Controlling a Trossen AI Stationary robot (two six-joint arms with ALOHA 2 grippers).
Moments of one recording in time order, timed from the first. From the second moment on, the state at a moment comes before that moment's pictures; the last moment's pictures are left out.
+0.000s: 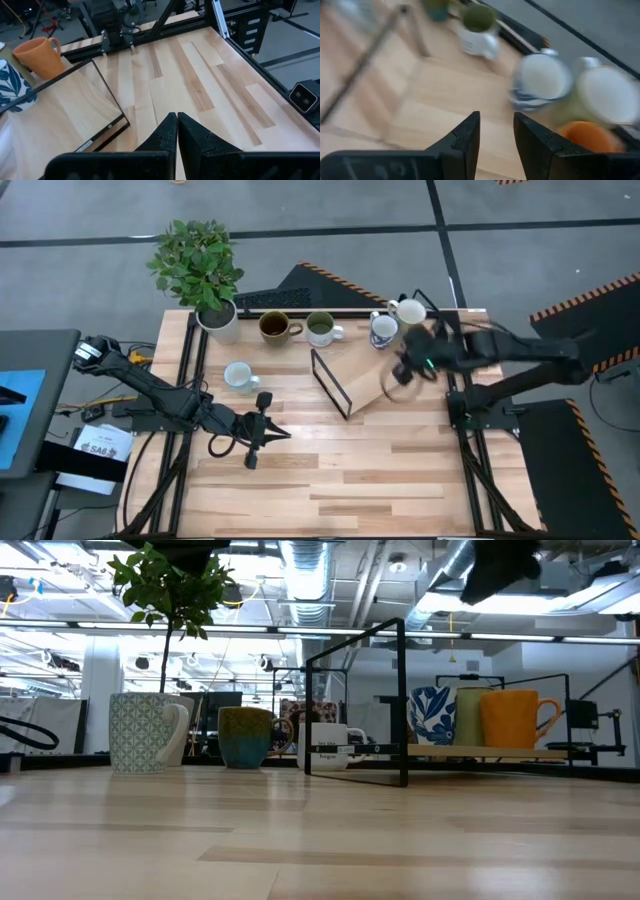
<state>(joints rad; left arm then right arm) -0.45 1.15 0.68 0.16 -0.35 0.09 0.01 1.08 1.19 -1.04 0.56 0.56</state>
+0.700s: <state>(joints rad) -0.45 1.15 0.68 0.17 -0.54 0.14 0.35 0.87 0.51 0.09 0.68 0.31</state>
